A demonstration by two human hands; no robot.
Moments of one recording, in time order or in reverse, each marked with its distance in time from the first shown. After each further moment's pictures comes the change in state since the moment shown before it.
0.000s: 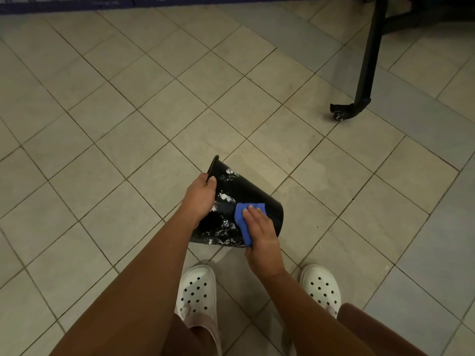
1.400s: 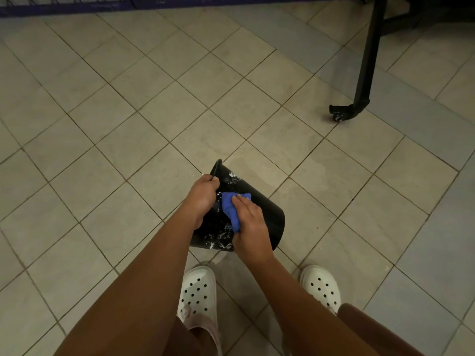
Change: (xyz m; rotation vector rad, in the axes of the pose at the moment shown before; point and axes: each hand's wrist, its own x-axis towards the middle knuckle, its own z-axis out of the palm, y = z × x) left_hand 0.004 0.008 0.004 -0.191 -0.079 -0.135; right_hand 0.035 -0.031 -0.002 0.097 -0.046 0.081
